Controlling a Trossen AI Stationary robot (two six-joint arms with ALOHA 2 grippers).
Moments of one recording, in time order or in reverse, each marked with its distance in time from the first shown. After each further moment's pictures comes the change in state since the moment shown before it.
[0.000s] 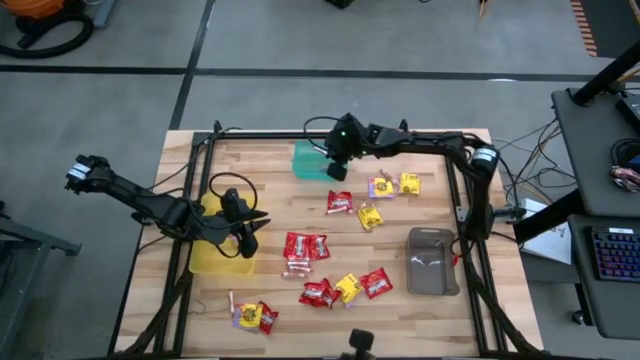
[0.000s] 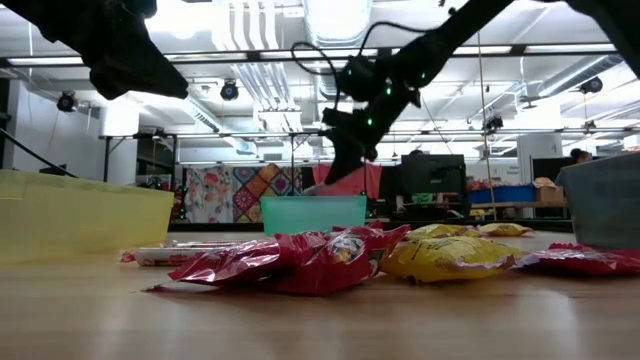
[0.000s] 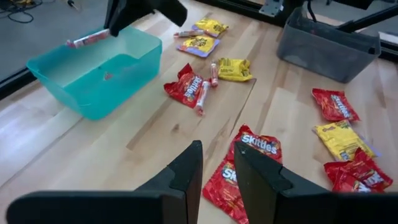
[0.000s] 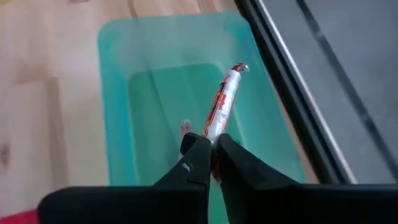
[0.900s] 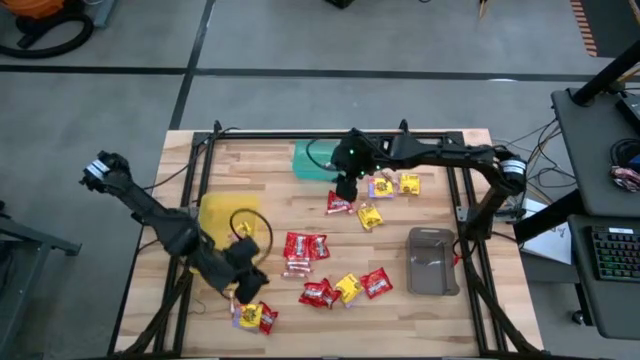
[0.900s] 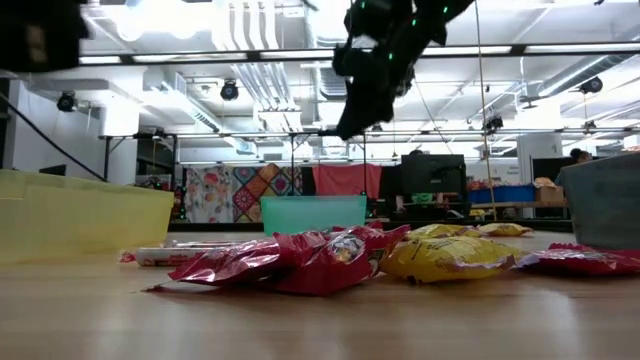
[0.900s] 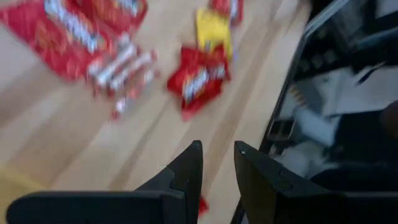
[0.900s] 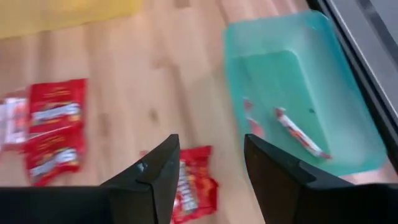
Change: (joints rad) left arm -0.276 0.330 0.295 -0.142 0.374 -0.710; right arm 0.197 -0.237 0.001 -0.307 -0.018 0.185
